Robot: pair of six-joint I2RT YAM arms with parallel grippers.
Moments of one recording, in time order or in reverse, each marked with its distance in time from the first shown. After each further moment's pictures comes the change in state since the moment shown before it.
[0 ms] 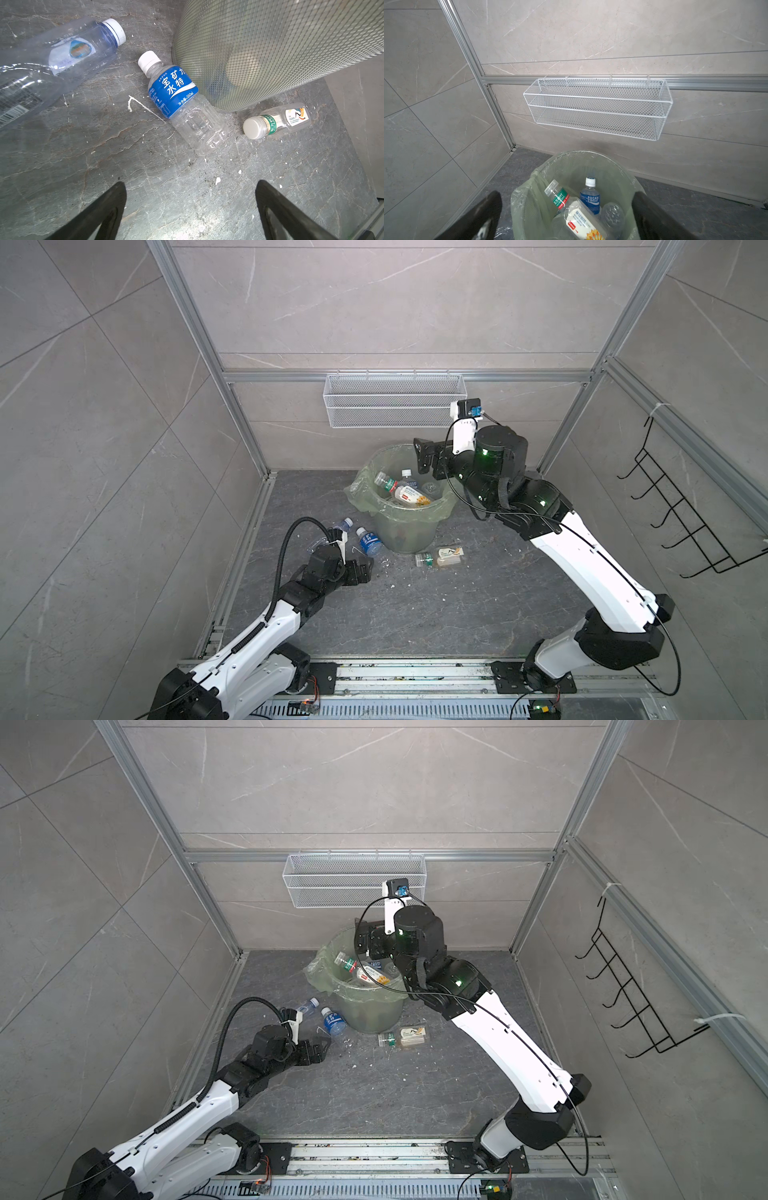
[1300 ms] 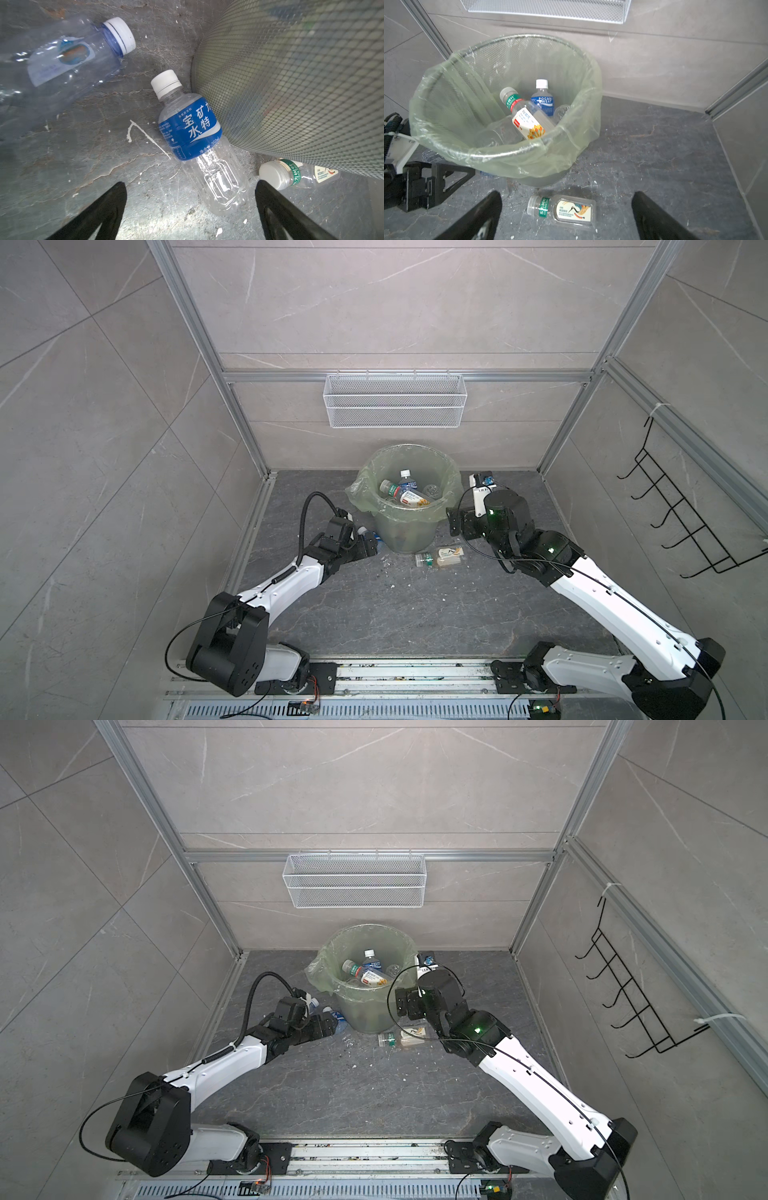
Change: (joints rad) left arm 0.065 0.442 0.262 0.028 0.032 -0.109; right arm -0.103 -0.370 -0.733 -0.021 -0.024 0.061
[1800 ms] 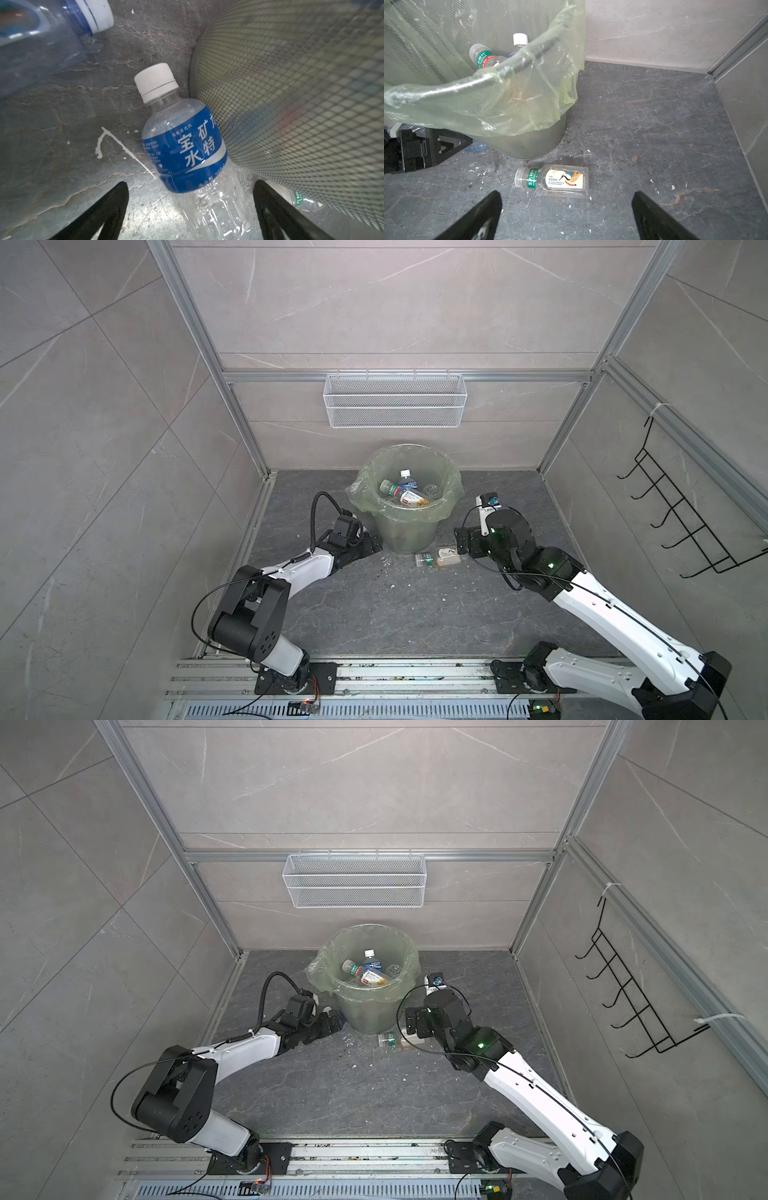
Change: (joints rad) left arm 0.000 0.171 0.032 0.109 0.053 -0.100; right arm -0.029 -0.100 -0.199 -0.009 -0.019 0.075
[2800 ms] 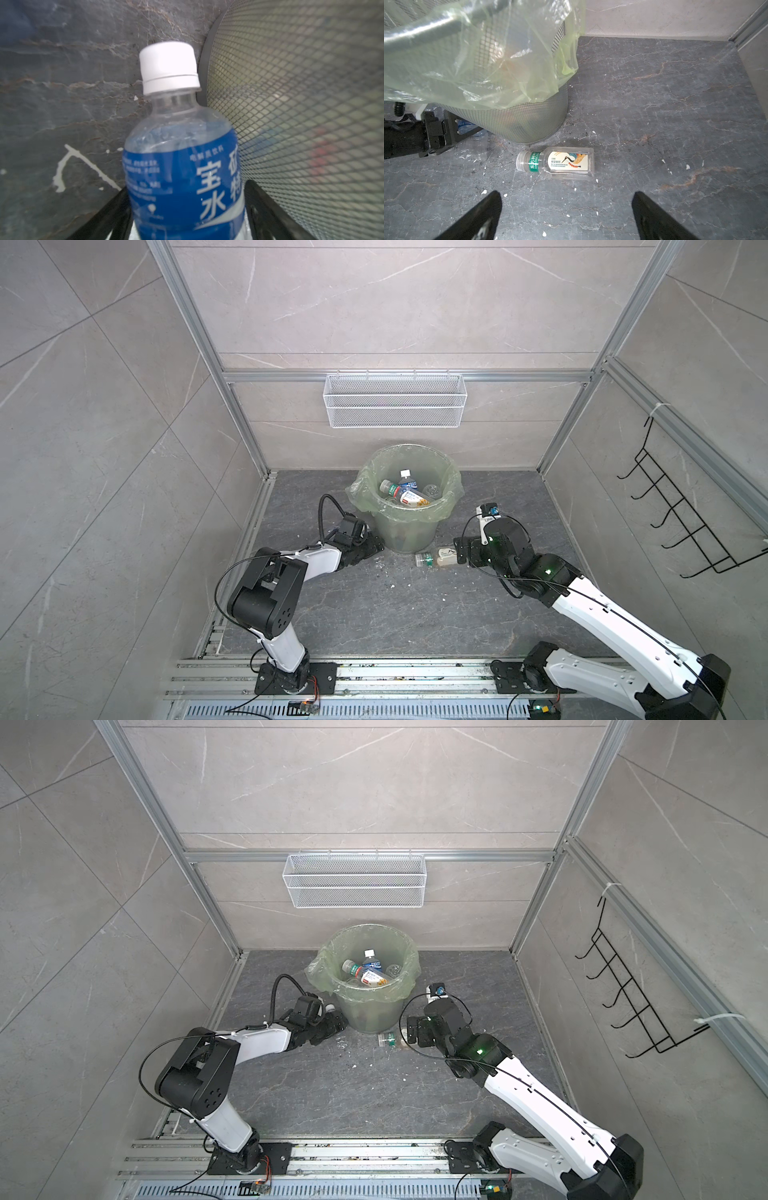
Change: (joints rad) left arm 0.000 0.145 0.025 0.098 0.045 -0.076; right arm -0.001 -0.026 -0.074 -0.008 -0.041 0.071
